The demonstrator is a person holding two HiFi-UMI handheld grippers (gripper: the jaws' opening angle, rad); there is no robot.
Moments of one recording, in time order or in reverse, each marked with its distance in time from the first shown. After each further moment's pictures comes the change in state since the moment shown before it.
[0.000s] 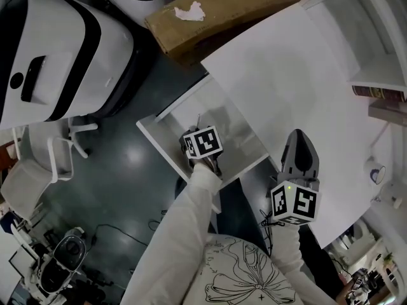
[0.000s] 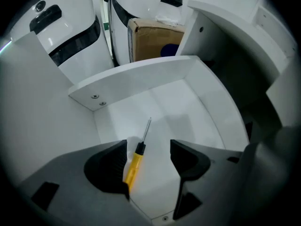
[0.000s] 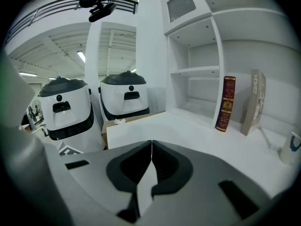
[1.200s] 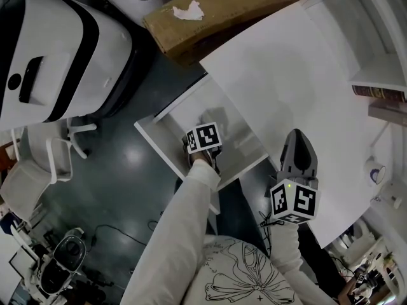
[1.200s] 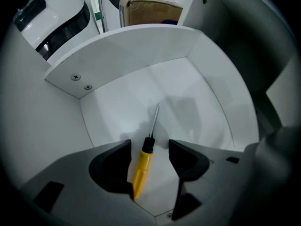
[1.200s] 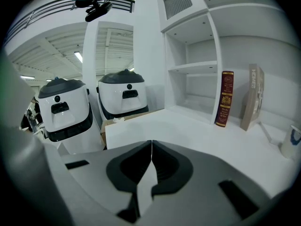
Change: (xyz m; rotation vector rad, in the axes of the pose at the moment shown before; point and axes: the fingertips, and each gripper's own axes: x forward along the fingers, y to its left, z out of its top) left arm 0.034 -0.001 -0.023 0.049 0.141 -0.005; right arm 0.005 -0.002 -0.010 0.028 0.018 -0.006
